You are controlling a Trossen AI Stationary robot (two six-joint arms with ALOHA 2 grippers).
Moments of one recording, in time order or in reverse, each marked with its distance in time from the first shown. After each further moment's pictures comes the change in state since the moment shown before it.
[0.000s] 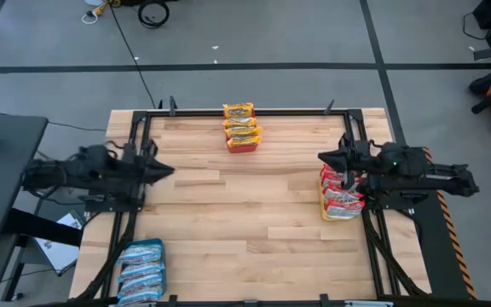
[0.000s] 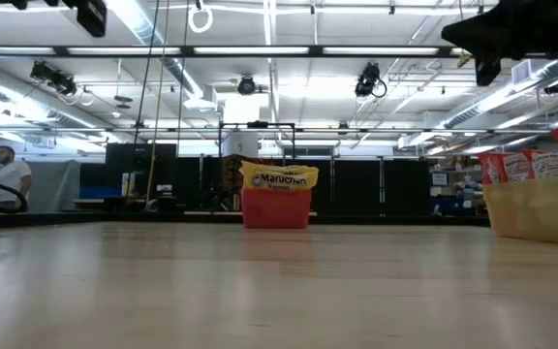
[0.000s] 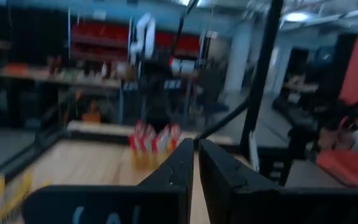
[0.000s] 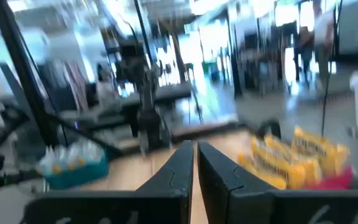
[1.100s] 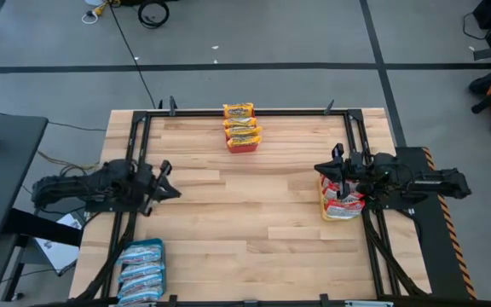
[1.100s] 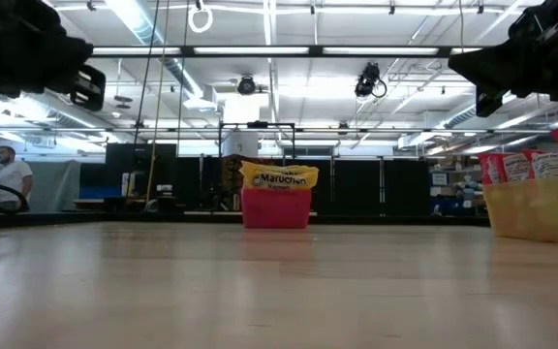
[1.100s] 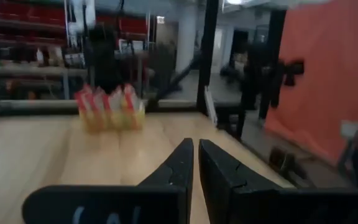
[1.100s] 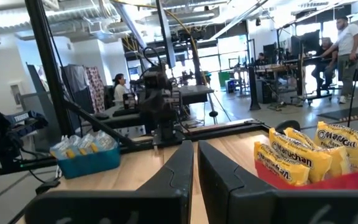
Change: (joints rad) left arm 0.168 -0.314 -0.442 0.128 0.415 0.021; right arm 0.021 -0.172 -0.286 0.216 -0.066 -0.043
